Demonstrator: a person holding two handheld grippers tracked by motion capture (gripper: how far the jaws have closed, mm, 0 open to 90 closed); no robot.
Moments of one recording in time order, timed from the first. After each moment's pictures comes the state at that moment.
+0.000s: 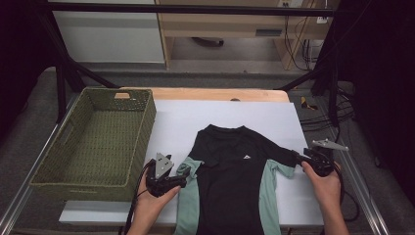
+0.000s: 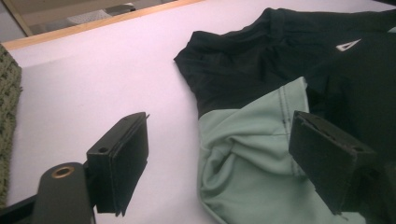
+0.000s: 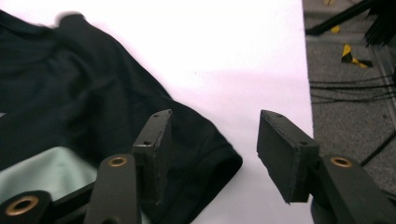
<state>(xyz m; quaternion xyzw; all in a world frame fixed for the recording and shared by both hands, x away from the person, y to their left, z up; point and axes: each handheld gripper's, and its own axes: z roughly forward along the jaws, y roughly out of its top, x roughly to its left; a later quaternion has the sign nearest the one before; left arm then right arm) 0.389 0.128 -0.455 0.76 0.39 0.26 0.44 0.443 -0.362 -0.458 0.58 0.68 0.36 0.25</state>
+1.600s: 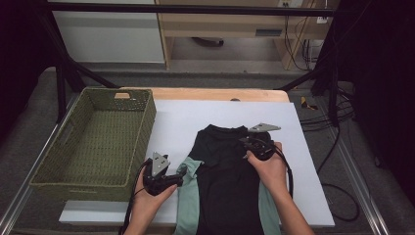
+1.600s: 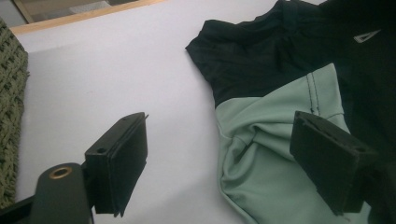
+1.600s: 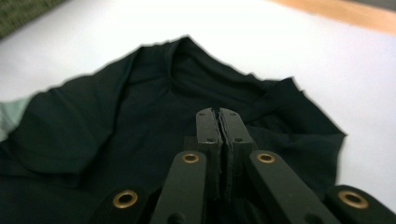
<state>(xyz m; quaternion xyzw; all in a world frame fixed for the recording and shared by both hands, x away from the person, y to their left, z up) 0.395 0.136 -0.462 0.76 0.41 0.26 0.44 0.469 -0.188 -0.415 0.46 0.78 0.37 0.20</state>
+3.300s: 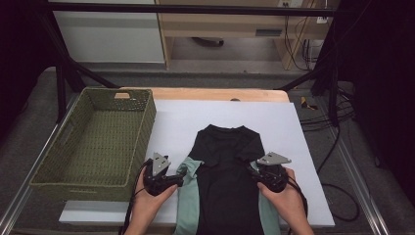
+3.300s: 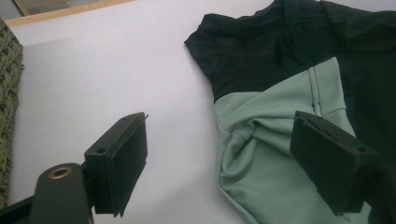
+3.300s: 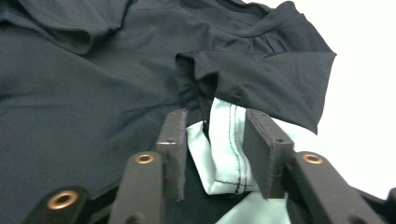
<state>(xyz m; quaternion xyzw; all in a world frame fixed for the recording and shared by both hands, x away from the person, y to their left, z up) 0.396 0.137 -0.464 0.76 0.41 0.25 0.43 0.396 -0.216 -0.450 0.42 0.80 0.34 0.24</state>
